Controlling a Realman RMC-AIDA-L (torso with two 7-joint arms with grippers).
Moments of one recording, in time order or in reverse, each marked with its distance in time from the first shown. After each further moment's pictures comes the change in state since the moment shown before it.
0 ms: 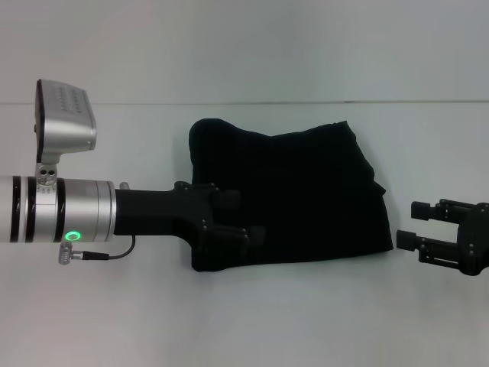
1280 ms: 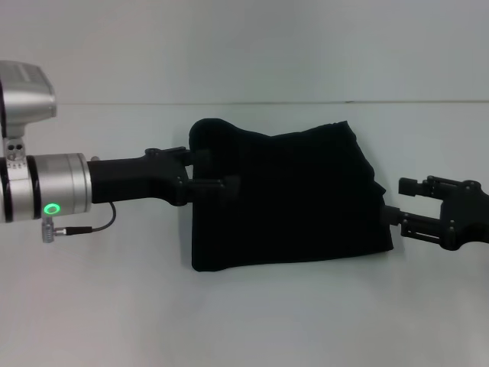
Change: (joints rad) left arm -0.023 0.033 -0.152 -0.044 -0.012 -0.033 -0.023; right arm 0.036 0.032 0.005 -0.007 0.024 0.070 -0.025
